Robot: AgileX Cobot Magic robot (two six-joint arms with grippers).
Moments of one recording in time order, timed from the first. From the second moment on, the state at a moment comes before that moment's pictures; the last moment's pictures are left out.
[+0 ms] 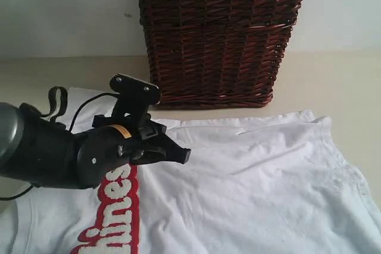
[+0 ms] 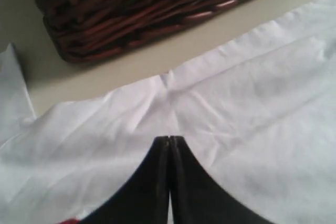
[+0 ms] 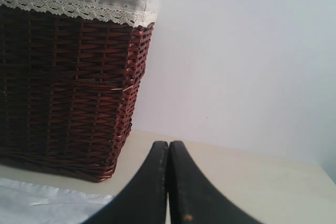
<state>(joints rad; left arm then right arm) -0.77 1.92 -0.81 -0.57 -0.44 0.37 0.18 0.09 -0.21 -0.45 0.22 0.27</state>
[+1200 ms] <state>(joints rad) -0.62 2.24 -1.30 -0.37 -0.15 0.36 0.18 0.09 -0.21 -0.45 0.22 0.27</state>
